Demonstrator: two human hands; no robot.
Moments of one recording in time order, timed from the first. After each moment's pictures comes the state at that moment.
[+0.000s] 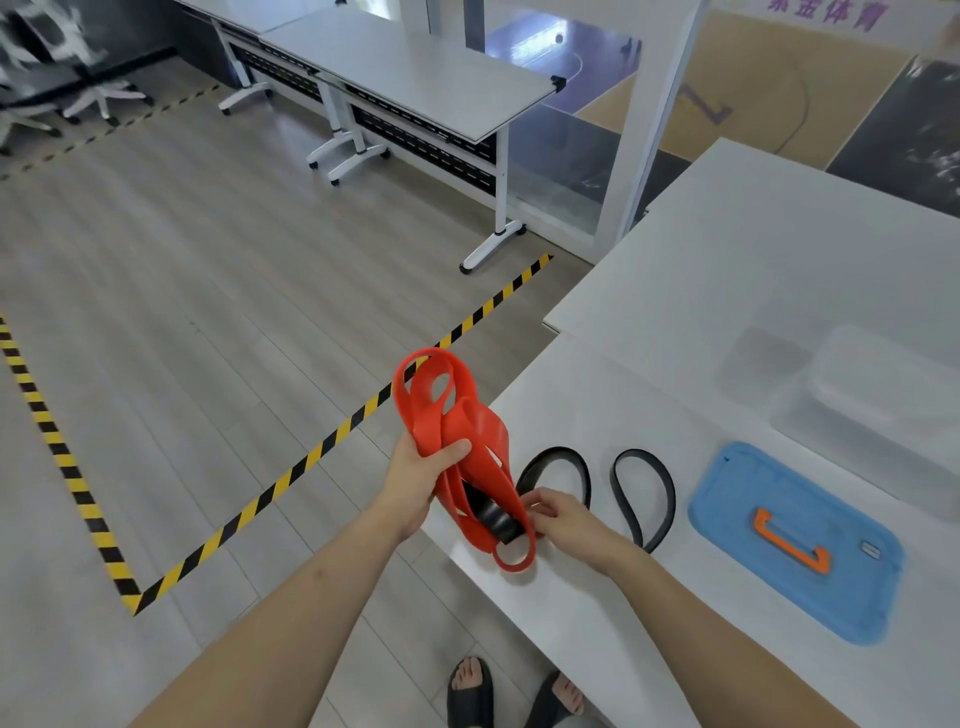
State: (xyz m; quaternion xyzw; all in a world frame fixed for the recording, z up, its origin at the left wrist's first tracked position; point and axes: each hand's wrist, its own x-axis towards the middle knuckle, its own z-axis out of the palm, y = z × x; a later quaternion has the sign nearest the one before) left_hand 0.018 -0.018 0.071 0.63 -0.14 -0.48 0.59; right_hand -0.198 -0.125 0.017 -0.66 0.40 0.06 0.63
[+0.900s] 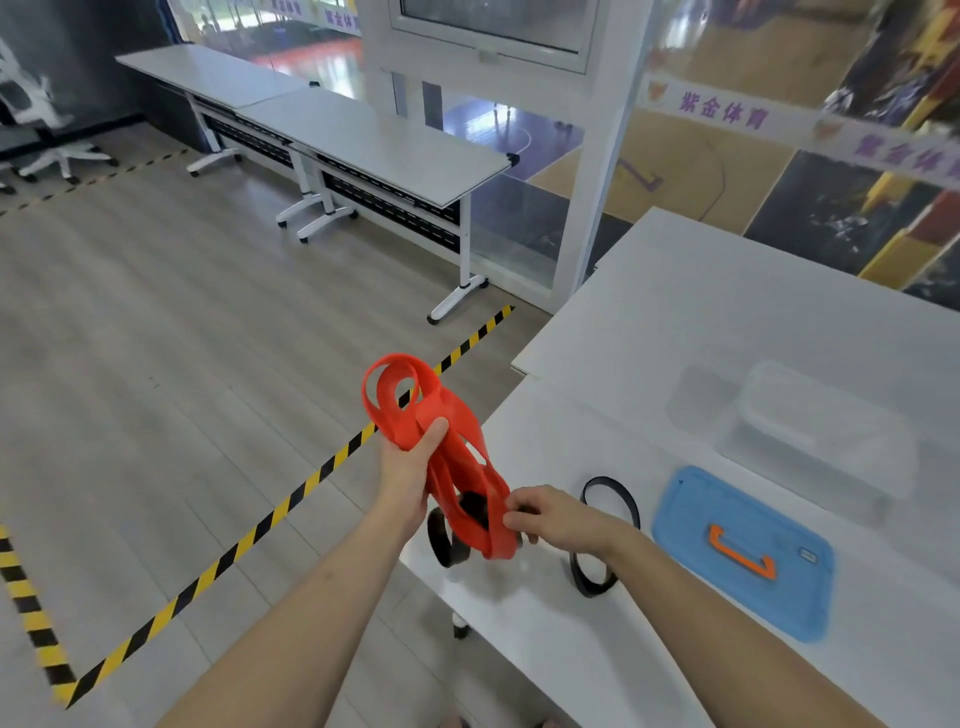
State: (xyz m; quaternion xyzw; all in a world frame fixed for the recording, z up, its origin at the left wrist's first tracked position) left_hand 0.014 -0.038 0.120 0.57 -0.12 -0.42 0.69; right_hand -0.192 -0.133 0.110 -0.75 0.32 0.08 0.56
